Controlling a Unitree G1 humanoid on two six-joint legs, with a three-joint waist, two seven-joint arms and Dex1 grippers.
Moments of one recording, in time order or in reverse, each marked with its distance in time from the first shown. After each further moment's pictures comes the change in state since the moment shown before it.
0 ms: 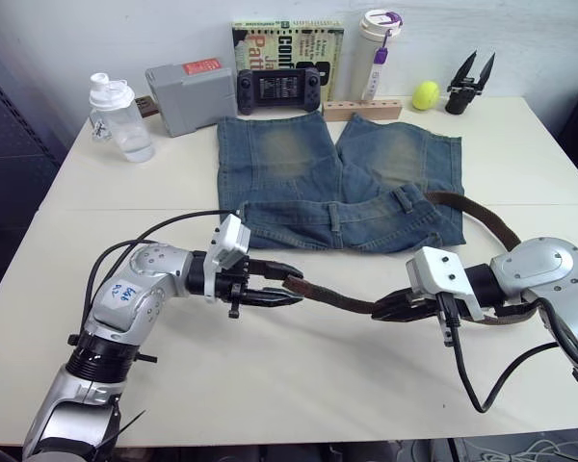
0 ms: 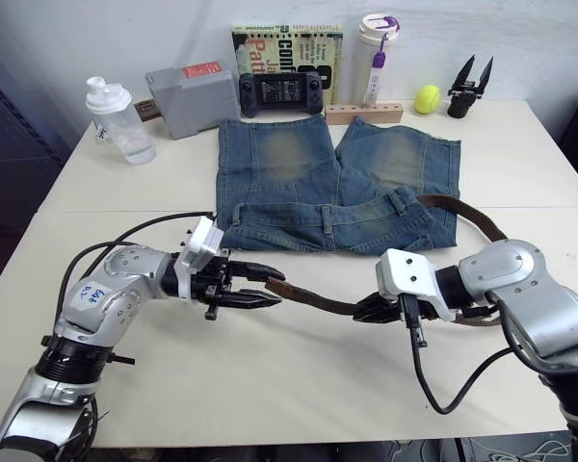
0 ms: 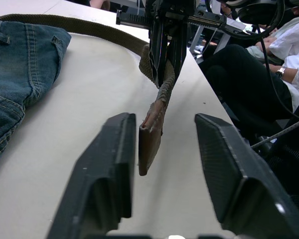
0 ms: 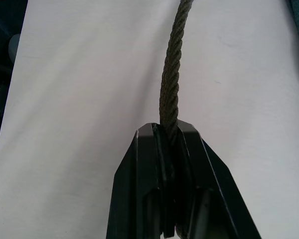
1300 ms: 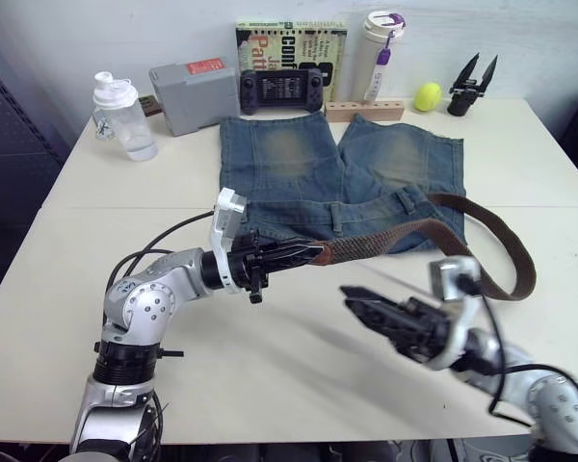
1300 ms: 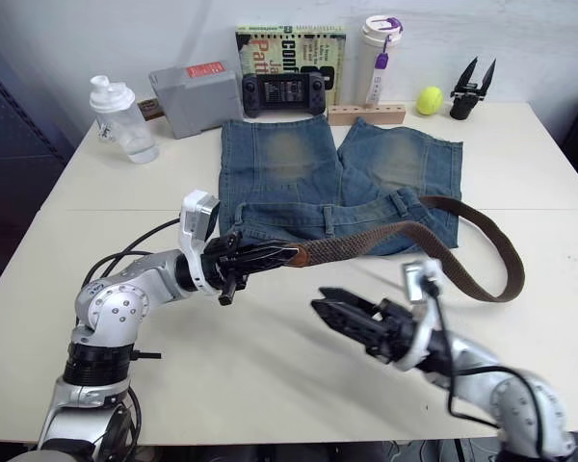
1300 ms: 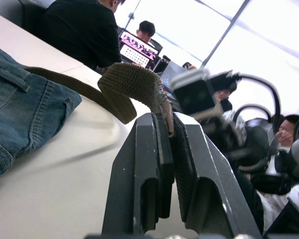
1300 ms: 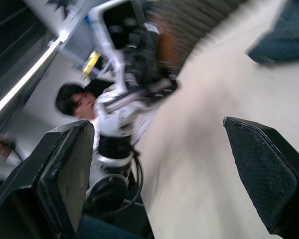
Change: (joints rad) left arm 0.007 -0.222 0.206 -0.089 -0.363 0.380 0.371; right arm 0.429 0.642 -0.215 -0.124 1.166 0.280 -1.033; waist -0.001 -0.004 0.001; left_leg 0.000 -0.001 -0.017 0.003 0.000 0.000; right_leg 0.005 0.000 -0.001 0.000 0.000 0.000
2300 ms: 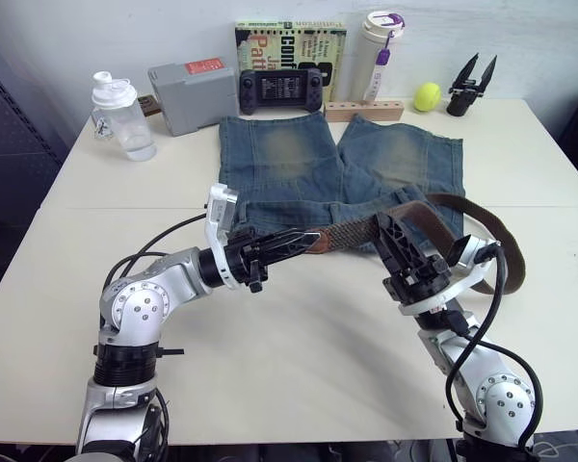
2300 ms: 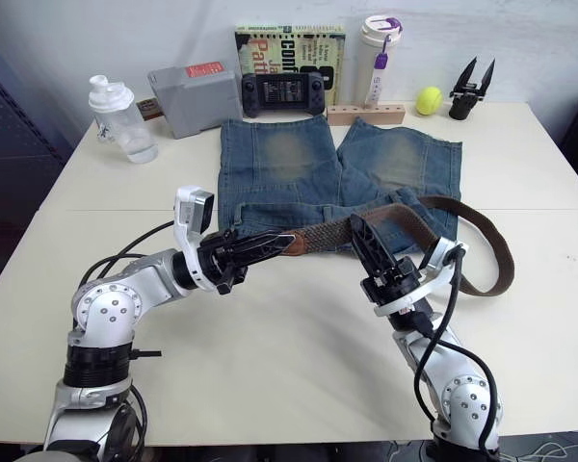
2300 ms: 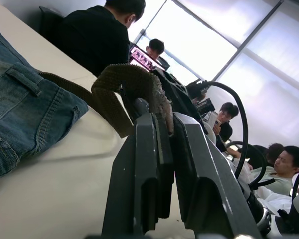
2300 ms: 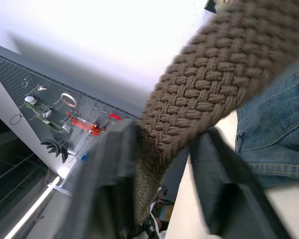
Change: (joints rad) left arm -0.004 -0.011 0.031 0.009 -0.061 0.052 0.109; right arm -0.068 0.203 -0.063 0.033 0.054 -0.227 -0.179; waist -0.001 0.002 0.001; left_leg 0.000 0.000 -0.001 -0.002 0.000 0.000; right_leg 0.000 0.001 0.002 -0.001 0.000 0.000
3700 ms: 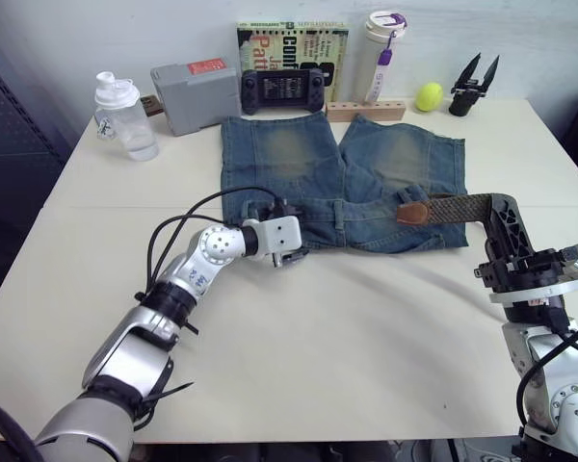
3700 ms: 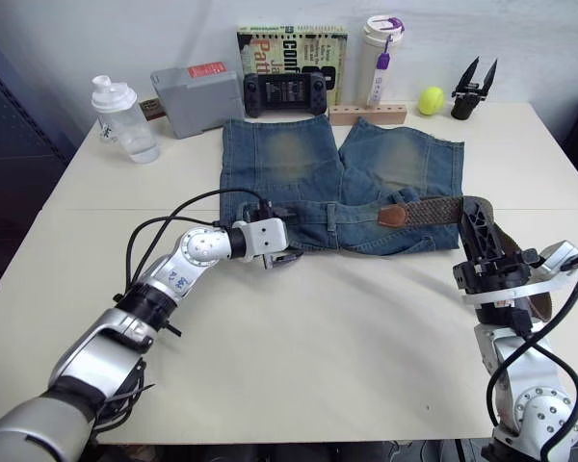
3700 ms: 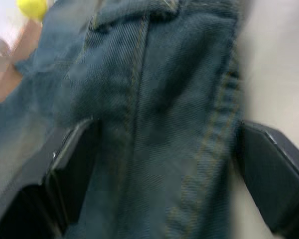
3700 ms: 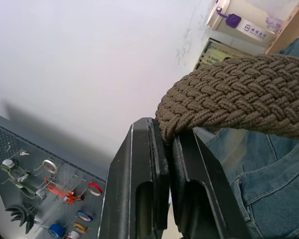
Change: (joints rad) left arm -0.442 0.036 -0.559 1.113 1.378 -1.497 0.288; right arm -0.001 -0.146 -0.345 0.047 0.184 -0.117 -0.029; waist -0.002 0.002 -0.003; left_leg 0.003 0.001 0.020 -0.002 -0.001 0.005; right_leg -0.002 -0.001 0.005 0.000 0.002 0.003
